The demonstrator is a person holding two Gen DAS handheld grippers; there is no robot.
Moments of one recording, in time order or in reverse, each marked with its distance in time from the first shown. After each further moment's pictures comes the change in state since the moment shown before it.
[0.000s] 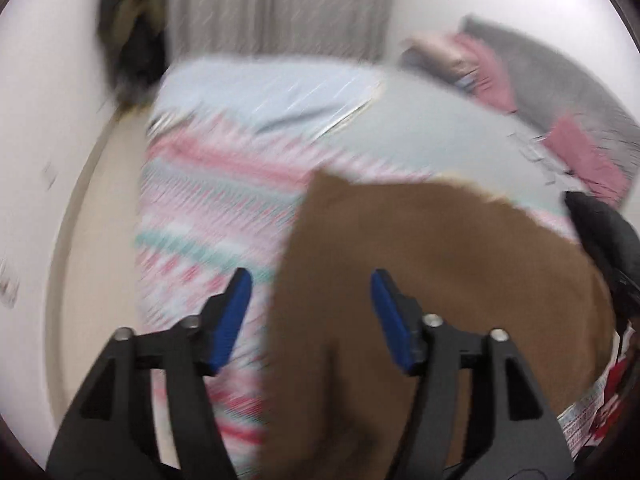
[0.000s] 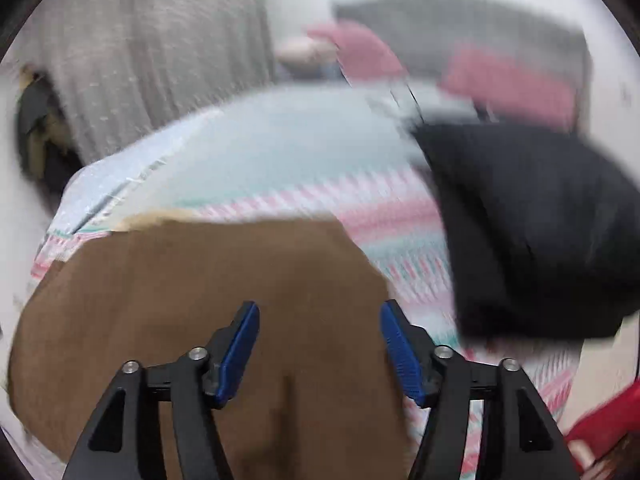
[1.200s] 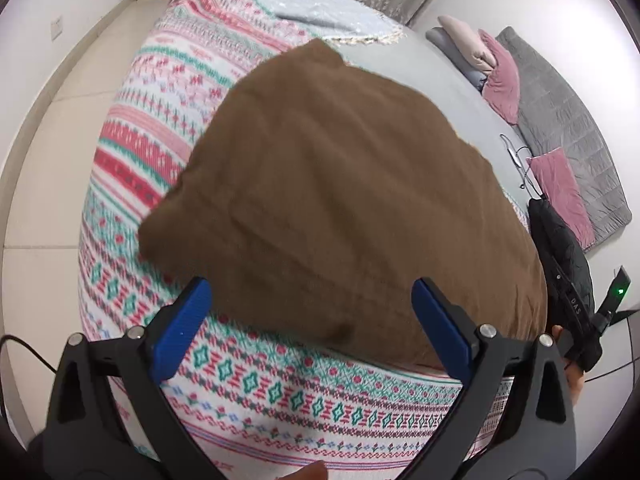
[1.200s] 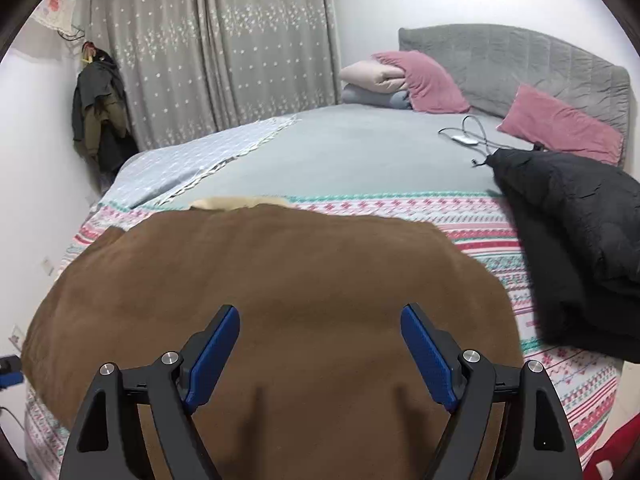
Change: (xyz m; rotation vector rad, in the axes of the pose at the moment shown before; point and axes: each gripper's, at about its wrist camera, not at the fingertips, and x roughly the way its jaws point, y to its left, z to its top) left arm -0.016 -0.013 -0.107 -0.392 0.304 -0.071; right arm 0.012 0.054 -0.028 -0.086 -0.038 0.161
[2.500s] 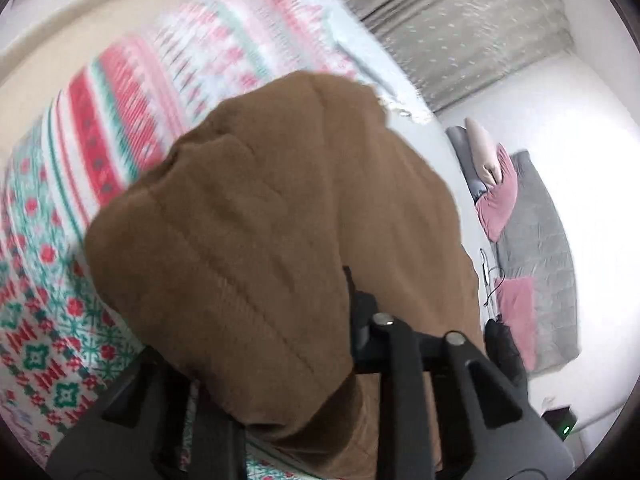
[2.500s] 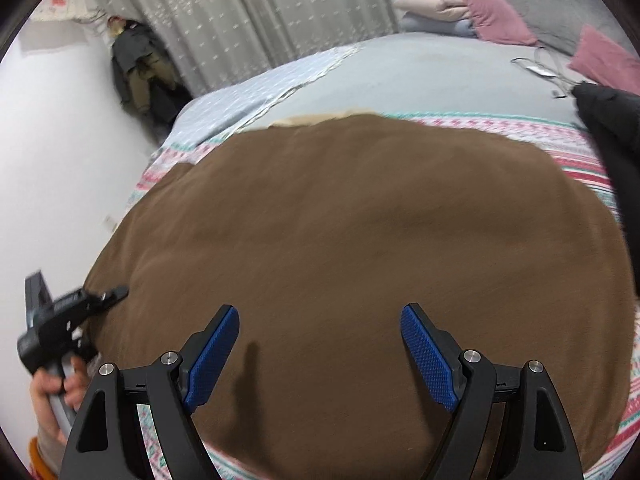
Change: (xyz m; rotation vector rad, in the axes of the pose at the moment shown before) left arm 0.055 0.016 0.022 -0.334 -0.223 -0.160; right arm 0.023 0.049 -0.027 0.003 0.278 0.291
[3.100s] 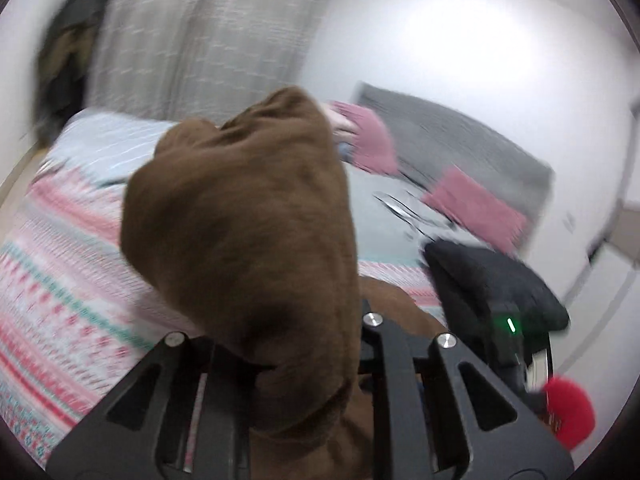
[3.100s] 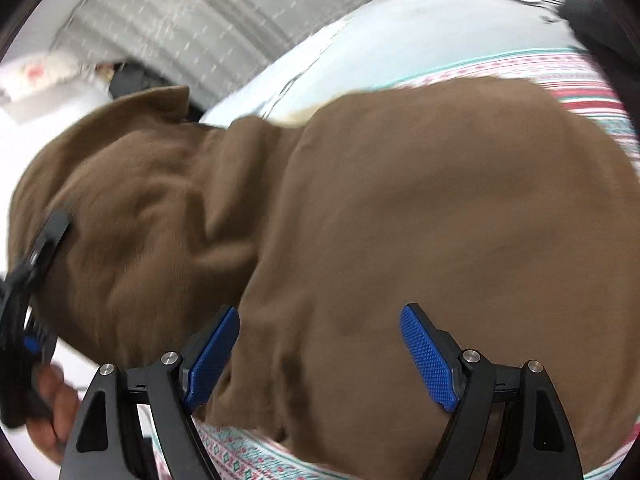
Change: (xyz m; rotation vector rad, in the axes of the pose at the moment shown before) left arm -0.049 -0.240 -0.090 0.756 -0.139 -0.271; right arm -0.016 -0.062 0.007 0.245 0.045 0.190
